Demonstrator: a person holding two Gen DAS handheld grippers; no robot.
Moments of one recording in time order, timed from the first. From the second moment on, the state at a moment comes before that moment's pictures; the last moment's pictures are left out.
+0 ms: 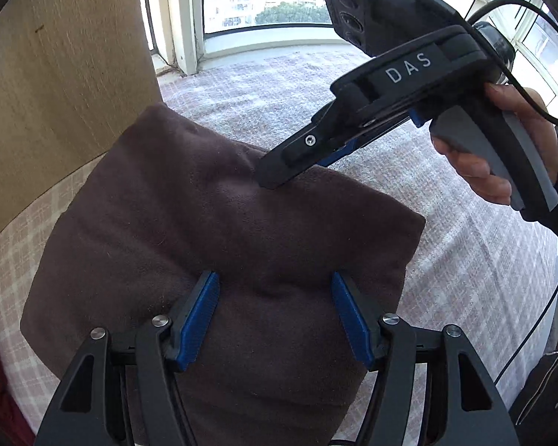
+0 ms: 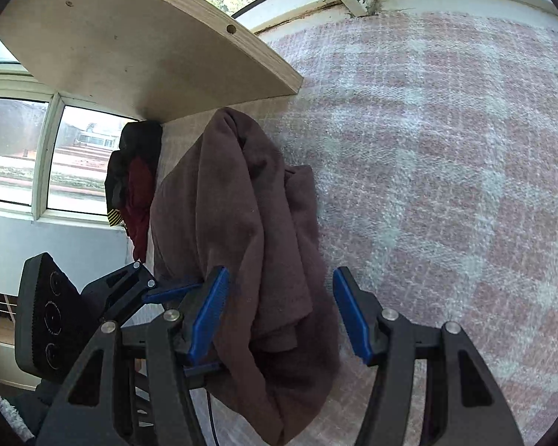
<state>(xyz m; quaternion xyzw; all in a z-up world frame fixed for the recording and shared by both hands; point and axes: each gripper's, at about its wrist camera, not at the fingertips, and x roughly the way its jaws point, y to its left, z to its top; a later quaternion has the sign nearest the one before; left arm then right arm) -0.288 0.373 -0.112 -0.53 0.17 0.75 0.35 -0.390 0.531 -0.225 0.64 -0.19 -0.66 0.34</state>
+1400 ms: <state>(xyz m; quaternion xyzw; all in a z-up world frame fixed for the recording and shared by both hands) -0.265 0.313 -0.098 -0.53 0.12 0.81 0.24 -0.327 0.439 -0.138 0.55 0.06 -0.76 0.33</state>
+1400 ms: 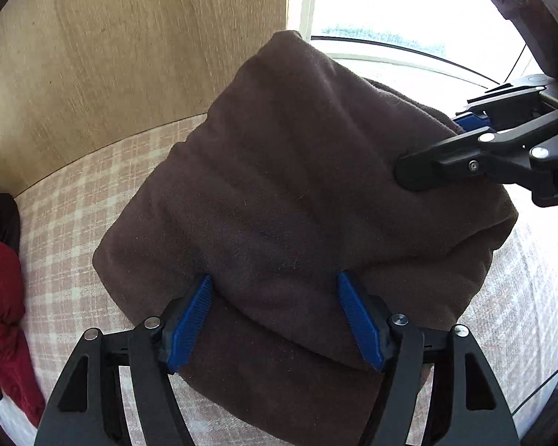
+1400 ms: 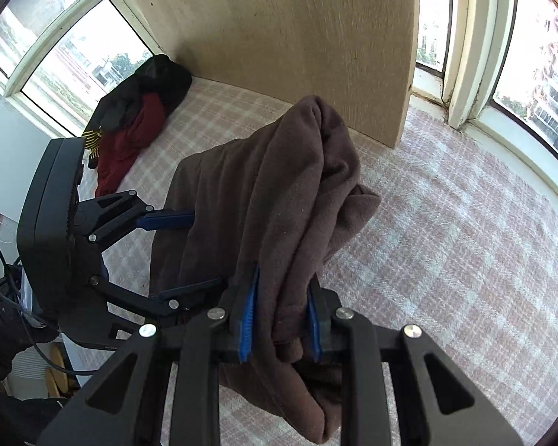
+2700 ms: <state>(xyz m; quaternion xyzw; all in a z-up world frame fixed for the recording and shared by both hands) -0.205 0.281 -0.054 -0.47 -0.03 0.83 0.30 -0.255 0.385 -0.064 0.48 0.16 -0.80 0.33</state>
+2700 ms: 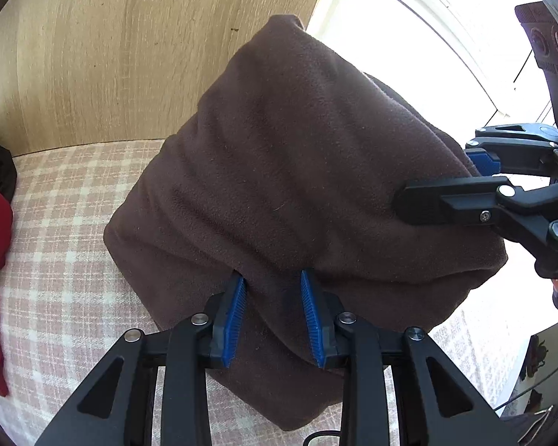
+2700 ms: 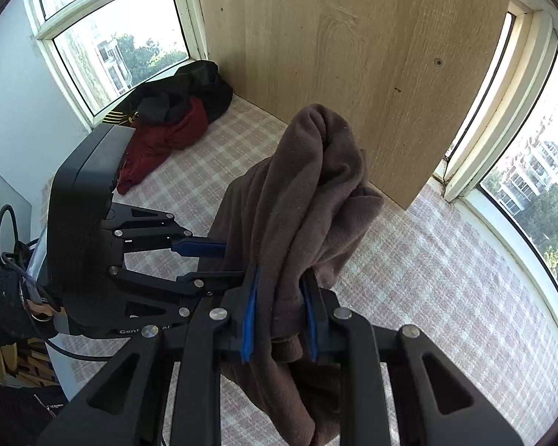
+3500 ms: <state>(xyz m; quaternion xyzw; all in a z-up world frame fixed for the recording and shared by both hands) -0.149 0.176 -0.043 -0.52 -0.03 0.79 0.32 -0.152 0.402 -0.060 0.55 0.01 -0.73 0.40</state>
